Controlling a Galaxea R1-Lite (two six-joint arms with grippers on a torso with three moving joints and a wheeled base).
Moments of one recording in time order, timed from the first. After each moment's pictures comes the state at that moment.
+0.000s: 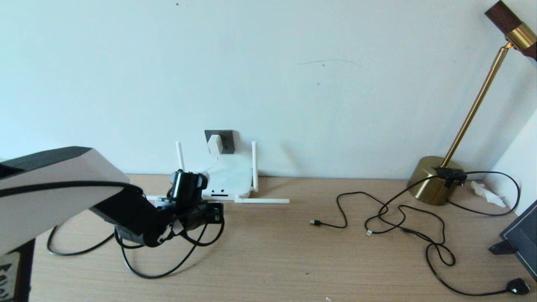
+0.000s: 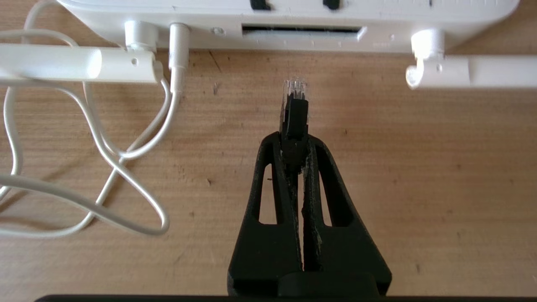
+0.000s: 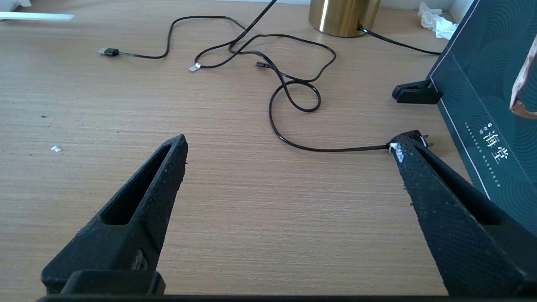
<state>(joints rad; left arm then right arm) -0.32 2.16 -0.96 -0.58 0.19 -0.15 0.00 0.00 -0.08 0.19 -0.02 -0.01</state>
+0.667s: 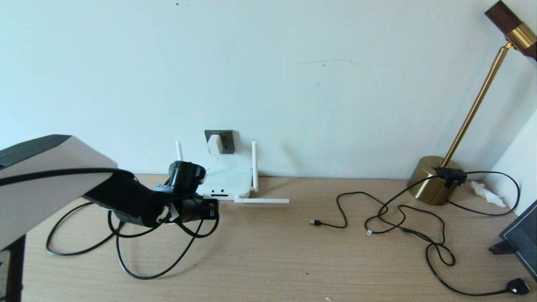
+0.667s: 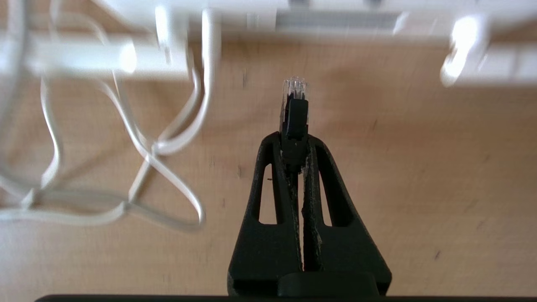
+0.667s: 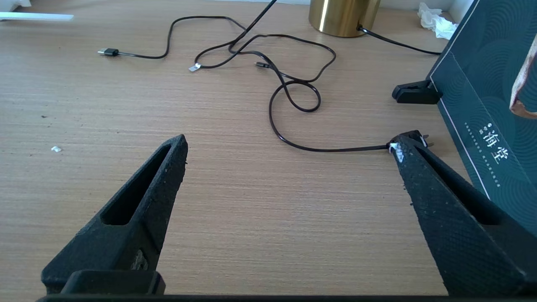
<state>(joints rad) -0.28 2.14 -1.09 -0.32 0.17 -0.15 0.00 0.00 -0.08 0.19 -0.02 -0.01</state>
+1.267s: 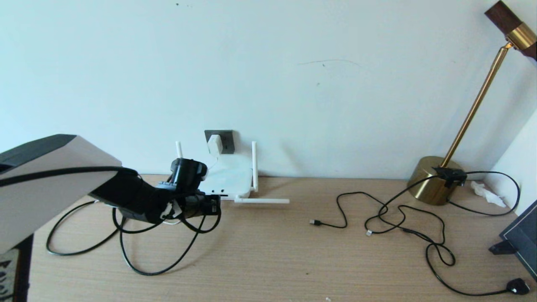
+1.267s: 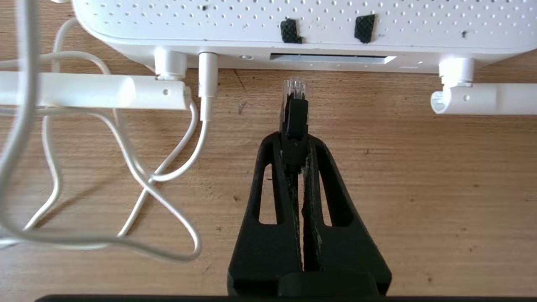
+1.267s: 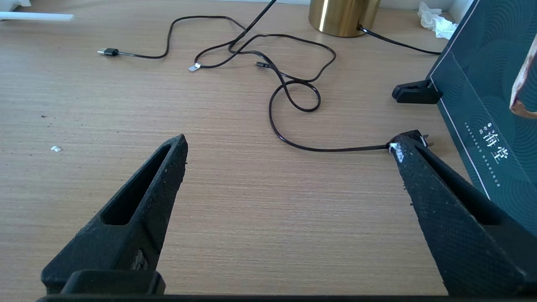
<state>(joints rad) -0.28 2.17 -1.13 -0.33 0.17 -0.15 0.00 0.00 -0.08 0.19 -0.02 -0.01</state>
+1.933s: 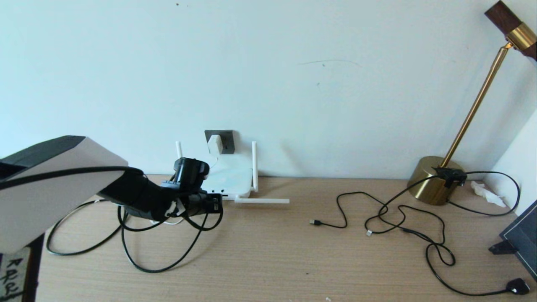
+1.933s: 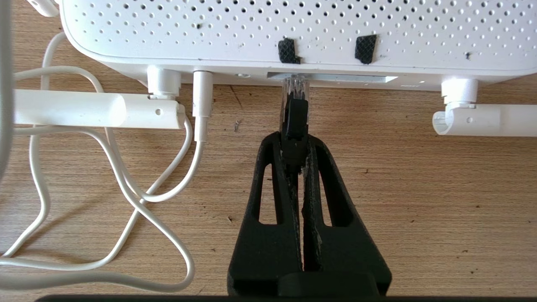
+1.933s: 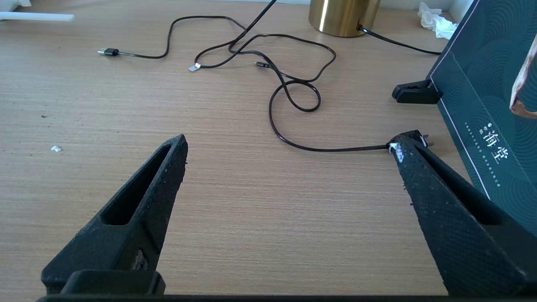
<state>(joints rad) -0.28 2.20 -1.18 -0.32 0.17 -0.16 0.00 0.00 -0.08 0.19 -0.02 -0.01</state>
